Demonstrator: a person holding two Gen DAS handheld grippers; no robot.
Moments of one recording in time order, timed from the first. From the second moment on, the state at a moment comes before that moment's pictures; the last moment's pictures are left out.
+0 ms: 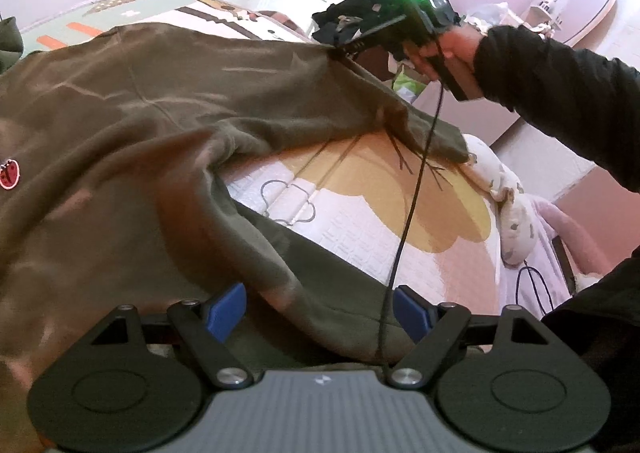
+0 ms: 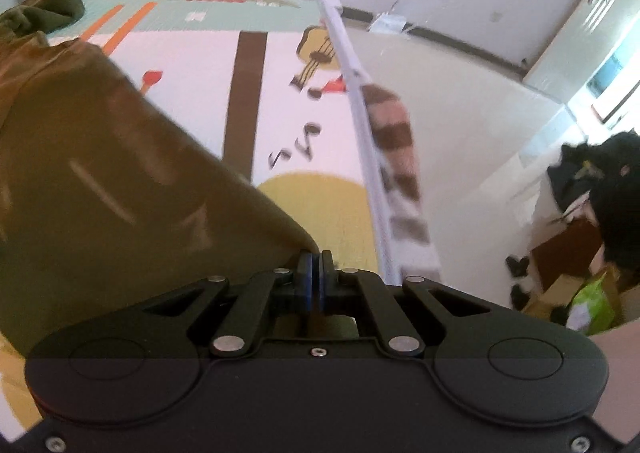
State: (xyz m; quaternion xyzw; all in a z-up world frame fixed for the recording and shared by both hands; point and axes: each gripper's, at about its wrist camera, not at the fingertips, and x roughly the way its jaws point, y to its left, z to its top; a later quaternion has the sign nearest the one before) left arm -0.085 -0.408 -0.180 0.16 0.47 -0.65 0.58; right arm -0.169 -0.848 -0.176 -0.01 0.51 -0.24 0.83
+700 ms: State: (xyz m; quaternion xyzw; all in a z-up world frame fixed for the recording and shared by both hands) left arm -0.105 -0.434 -0.196 0.13 0.49 -0.66 0.56; right arm -0.078 -0.869 -0.207 -0.12 0.50 -0.29 0.81
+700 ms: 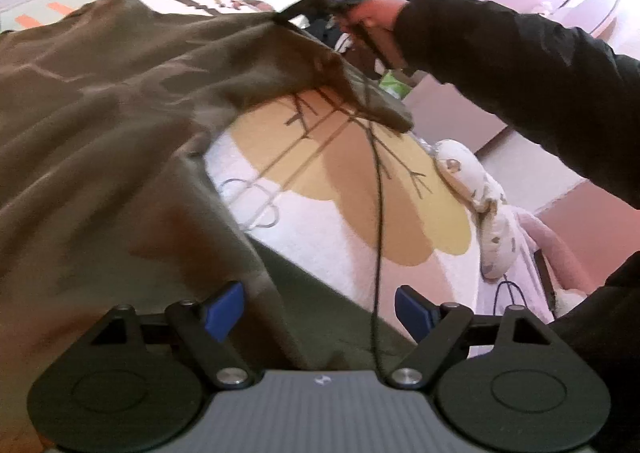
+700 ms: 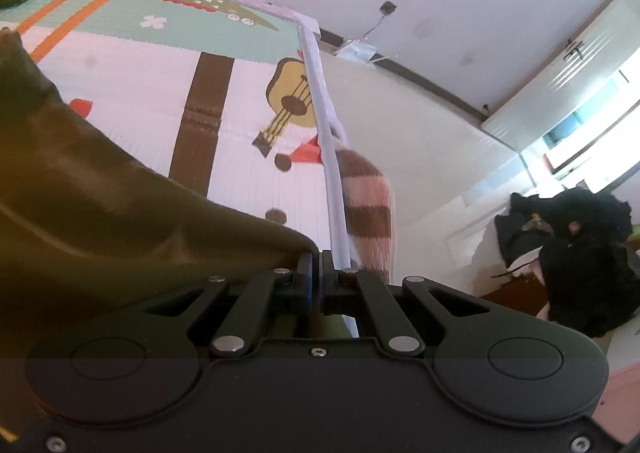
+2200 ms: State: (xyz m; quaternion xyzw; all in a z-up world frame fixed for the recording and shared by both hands) left arm -0.109 -0.452 -0.171 0.08 0.48 -0.67 0.55; right arm -0.274 -0.909 -0.174 0.12 0.51 -0.39 0.76
